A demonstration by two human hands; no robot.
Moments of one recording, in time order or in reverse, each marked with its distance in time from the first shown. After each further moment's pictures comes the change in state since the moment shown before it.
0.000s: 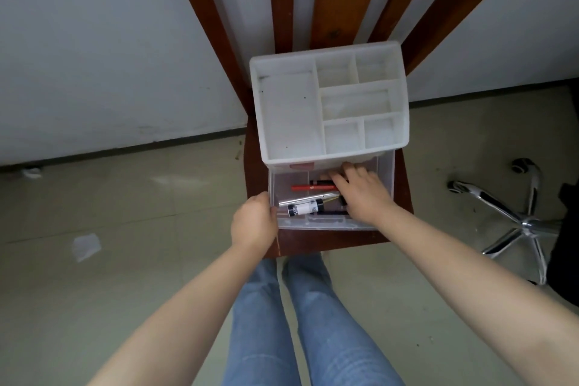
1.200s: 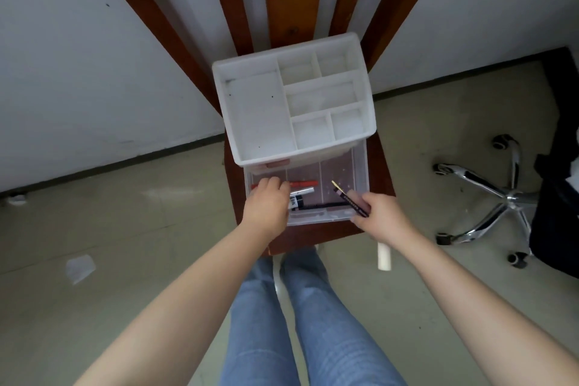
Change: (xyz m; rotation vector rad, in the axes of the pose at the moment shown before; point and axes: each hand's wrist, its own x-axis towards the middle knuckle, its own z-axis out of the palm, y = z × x) left_hand 0.016 0.043 0.010 0.403 -0.124 0.425; right_hand -0.078 0.015 0.009 0.723 0.082 0.436
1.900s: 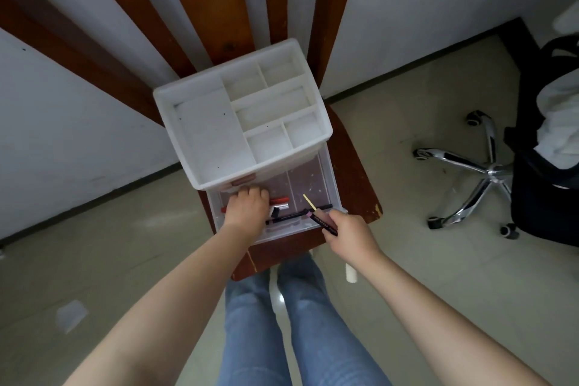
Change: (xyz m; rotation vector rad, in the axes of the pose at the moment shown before) left_hand 0.038 0.010 0.011 0.363 -0.178 0.054; right_hand -0.010 0.013 0.038 0.089 0.070 0.040
